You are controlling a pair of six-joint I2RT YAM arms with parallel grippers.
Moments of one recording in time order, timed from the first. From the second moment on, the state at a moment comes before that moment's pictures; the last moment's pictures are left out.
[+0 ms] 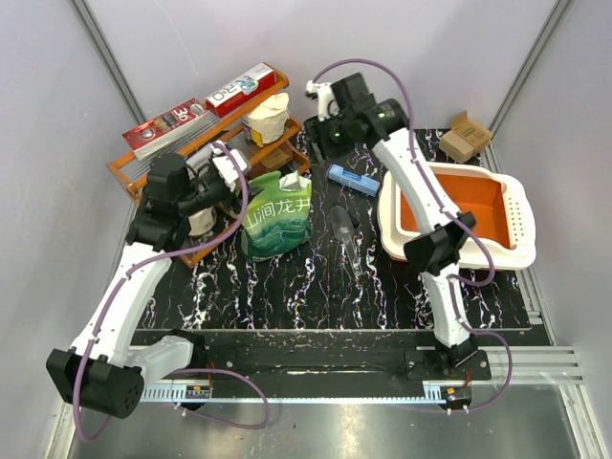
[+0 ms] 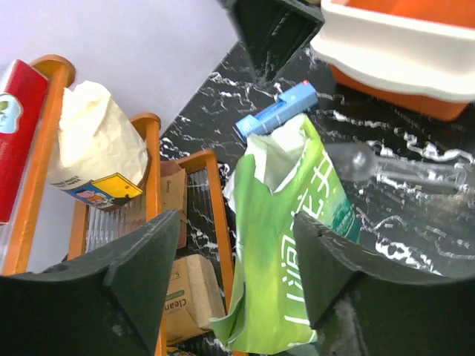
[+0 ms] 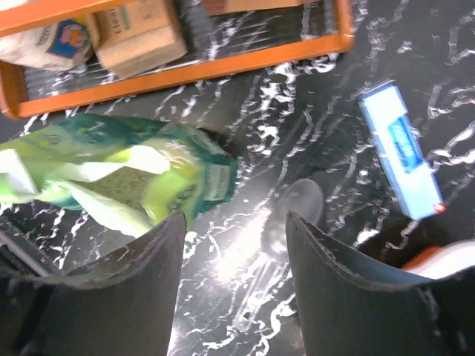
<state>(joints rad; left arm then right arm) -0.24 1.09 1.10 -0.26 0.63 0.50 0.58 2.24 2.67 -1.21 -0.20 0.02</state>
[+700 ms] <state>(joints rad) -0.24 0.99 1.13 -0.19 0.47 0.33 0.60 1.84 1.50 -0.95 -0.19 -0.04</state>
